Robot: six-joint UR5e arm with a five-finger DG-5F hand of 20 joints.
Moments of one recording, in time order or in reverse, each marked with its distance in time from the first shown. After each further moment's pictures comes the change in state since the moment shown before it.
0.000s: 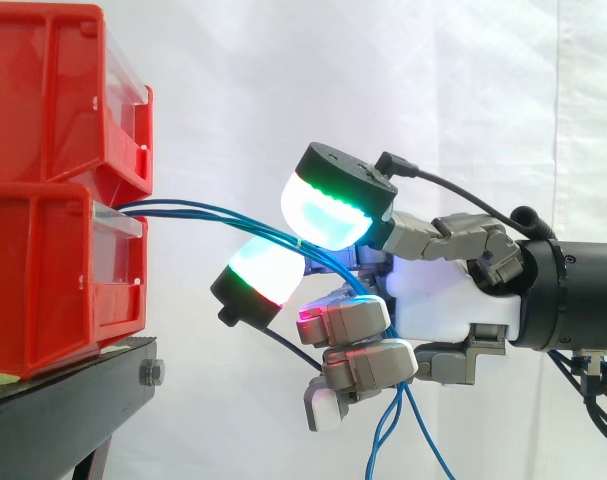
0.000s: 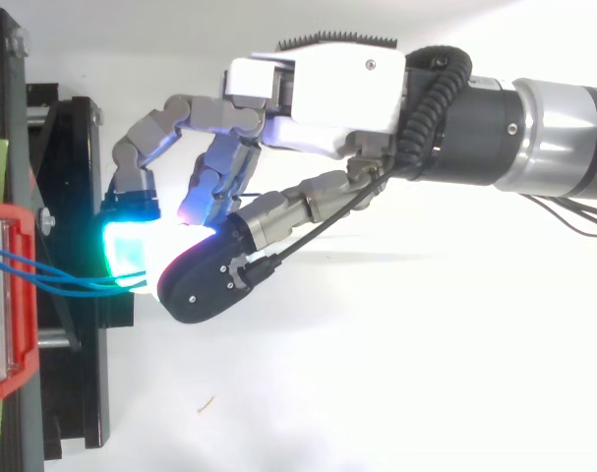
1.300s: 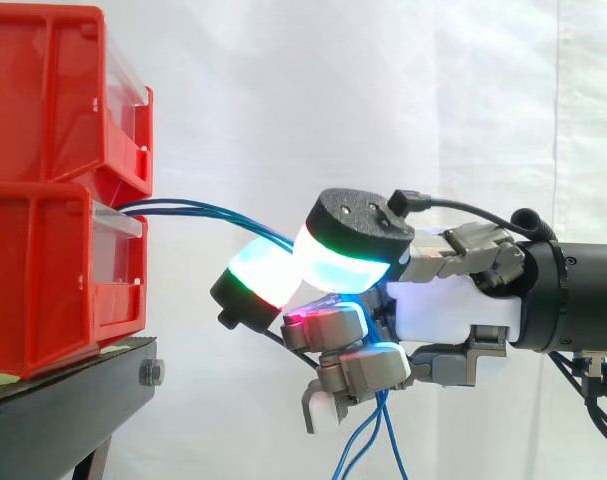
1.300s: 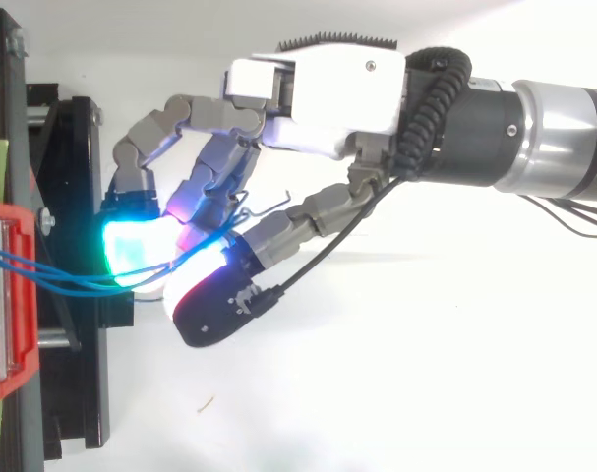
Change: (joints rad) arm 0.001 0.000 -0.002 0.000 0.005 0.000
